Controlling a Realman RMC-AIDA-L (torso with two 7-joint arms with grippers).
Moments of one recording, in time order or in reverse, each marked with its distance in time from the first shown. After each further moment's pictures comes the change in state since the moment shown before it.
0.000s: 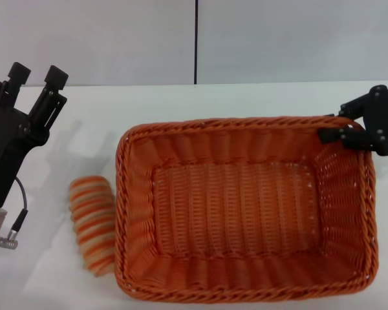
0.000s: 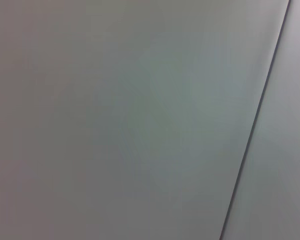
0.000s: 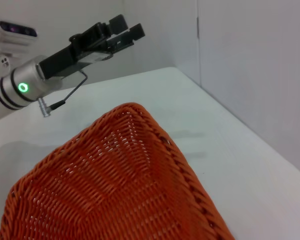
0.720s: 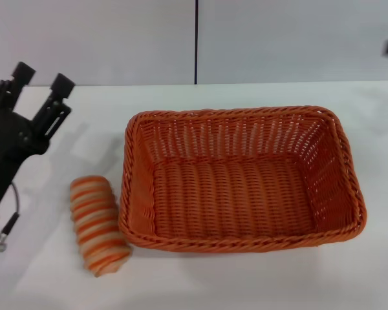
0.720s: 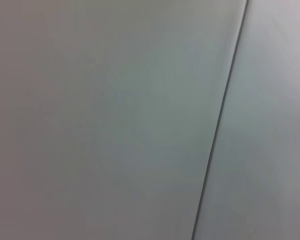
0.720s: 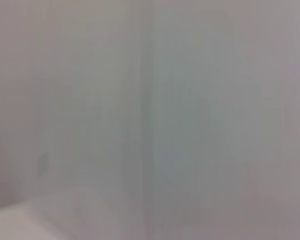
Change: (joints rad) left arm -0.006 0.008 0.077 0.073 0.000 0.051 -0.001; right arm -0.131 0.047 0.452 0.004 0.128 -0.063 -0.115
